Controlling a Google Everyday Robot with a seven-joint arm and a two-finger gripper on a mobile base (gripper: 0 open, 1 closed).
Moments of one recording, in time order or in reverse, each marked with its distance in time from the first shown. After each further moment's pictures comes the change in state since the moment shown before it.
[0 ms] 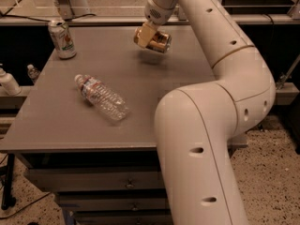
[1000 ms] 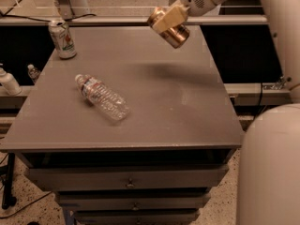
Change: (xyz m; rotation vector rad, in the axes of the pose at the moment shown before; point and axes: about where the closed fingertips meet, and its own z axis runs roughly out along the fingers) arm 0.030 0.030 -0.116 -0.125 -0.461 0.105
